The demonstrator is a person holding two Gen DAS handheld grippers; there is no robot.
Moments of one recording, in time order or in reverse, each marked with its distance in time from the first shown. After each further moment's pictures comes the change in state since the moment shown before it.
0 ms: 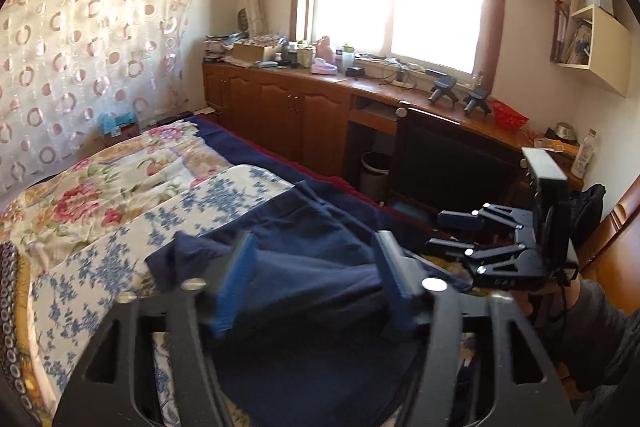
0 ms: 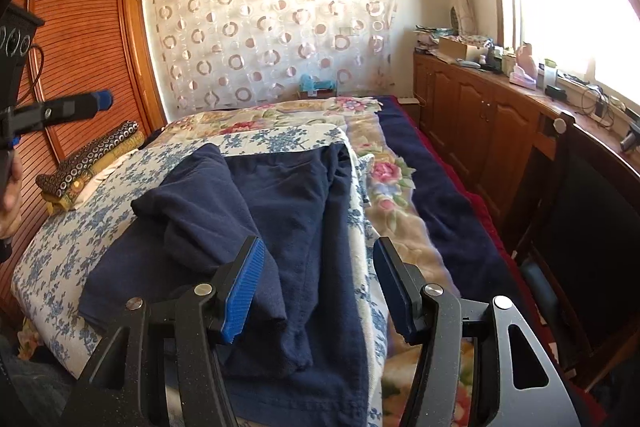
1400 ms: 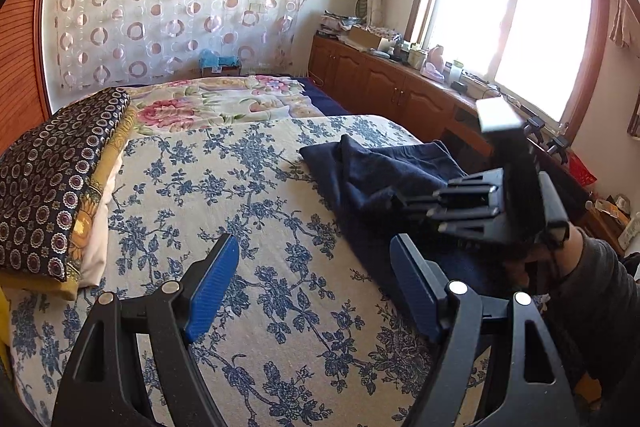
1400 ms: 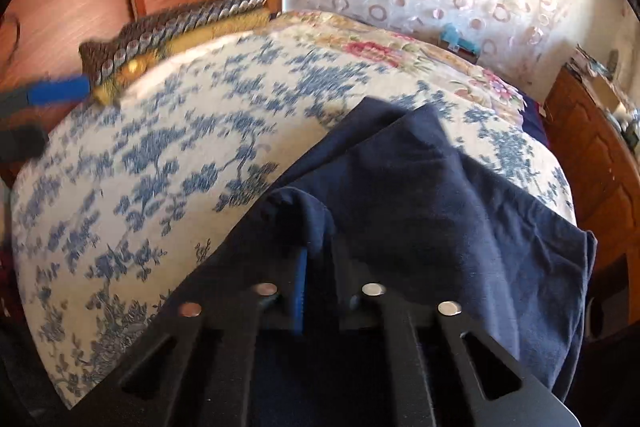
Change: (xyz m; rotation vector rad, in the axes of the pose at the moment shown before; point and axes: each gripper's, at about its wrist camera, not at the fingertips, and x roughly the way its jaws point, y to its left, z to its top) left arm -0.051 0.115 -0.116 -0.308 0.015 0.223; right arm 0.165 0.131 0.060 -0.379 0.273 0.265
